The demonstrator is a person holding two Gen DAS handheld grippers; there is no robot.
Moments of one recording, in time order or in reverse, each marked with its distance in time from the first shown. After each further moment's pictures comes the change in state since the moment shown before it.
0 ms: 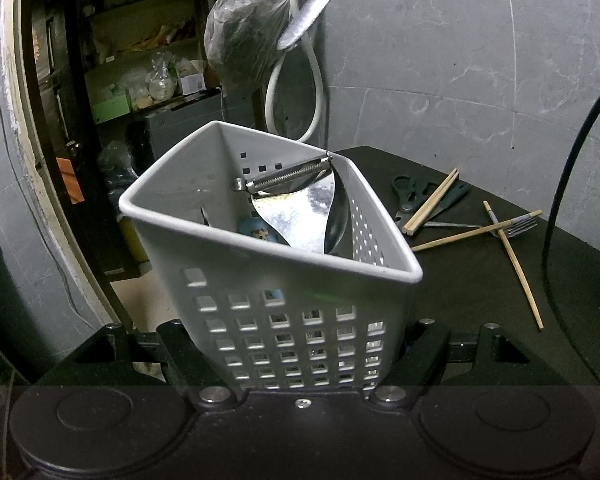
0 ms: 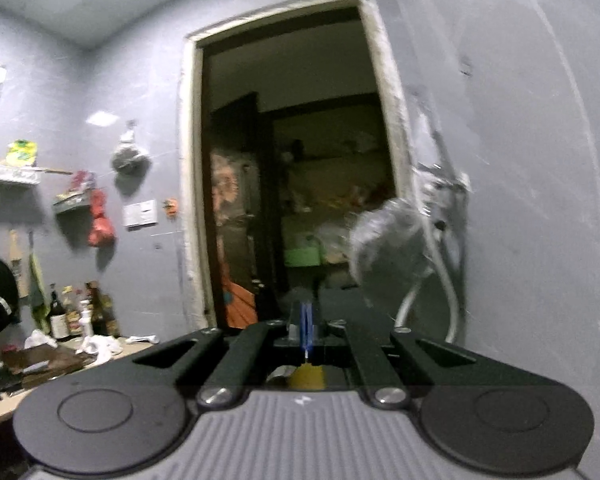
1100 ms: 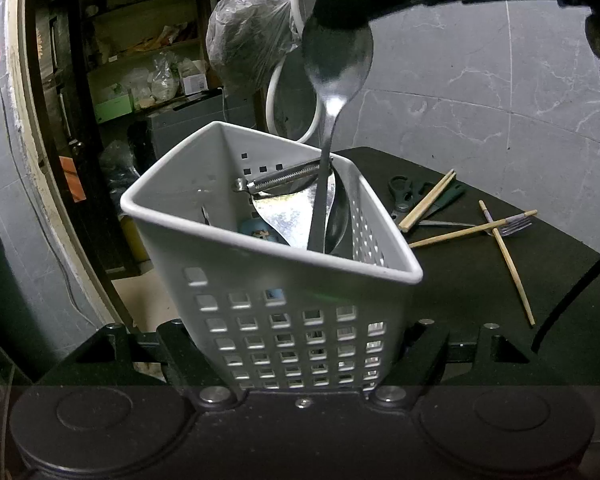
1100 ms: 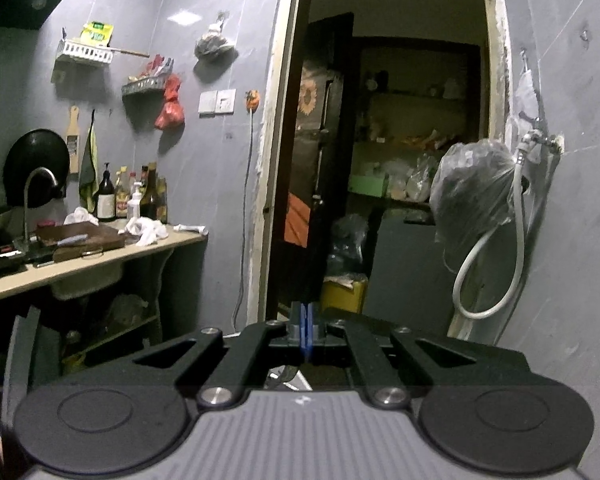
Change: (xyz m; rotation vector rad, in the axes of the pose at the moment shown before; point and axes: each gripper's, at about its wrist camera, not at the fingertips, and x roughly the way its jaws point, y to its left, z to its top) left arm -0.002 -0.002 0.000 -0.005 -0.003 0.002; right arm 0.014 0.074 -0.081 -0.218 0.241 0.146
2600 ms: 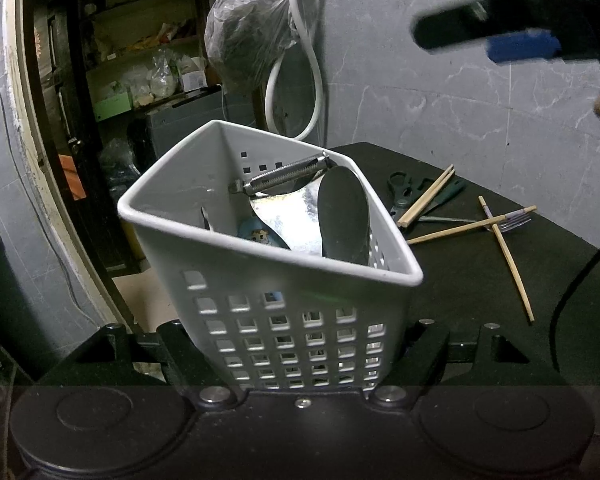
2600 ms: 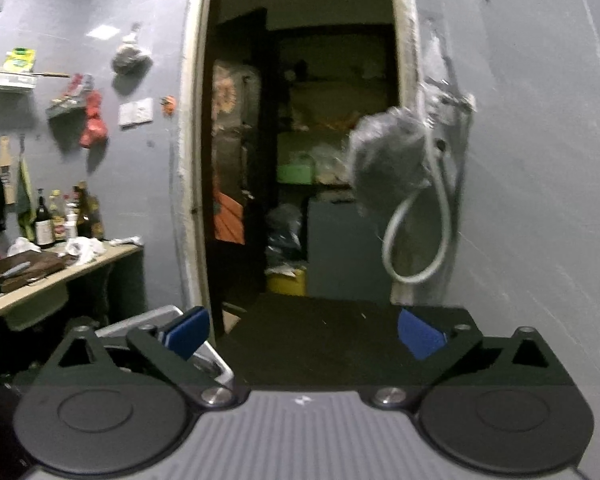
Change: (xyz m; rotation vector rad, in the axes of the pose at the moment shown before) left arm -0.003 -0.002 -0.002 0.002 0.011 0.002; right arm -0.021 -0.054 -0.027 0.174 0.022 -0.197
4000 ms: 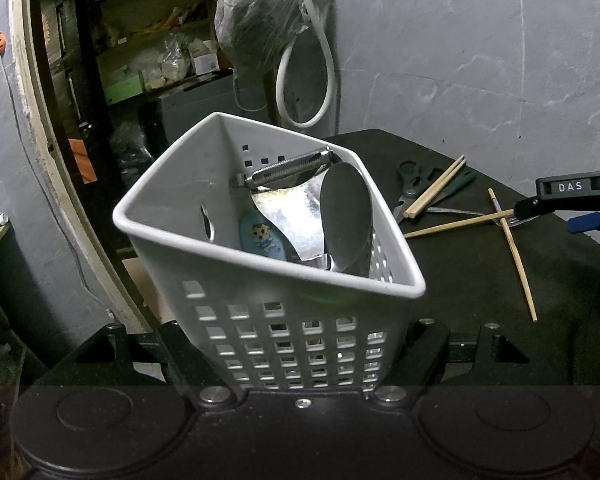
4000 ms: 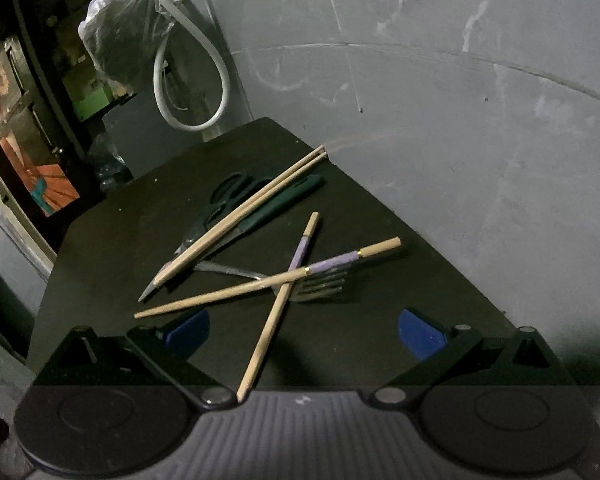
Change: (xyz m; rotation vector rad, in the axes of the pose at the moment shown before) left arm 0.006 -0.008 0.016 -0.024 0.062 0.041; right arm 0.038 -0.144 -0.127 0.544 0.379 -0.377
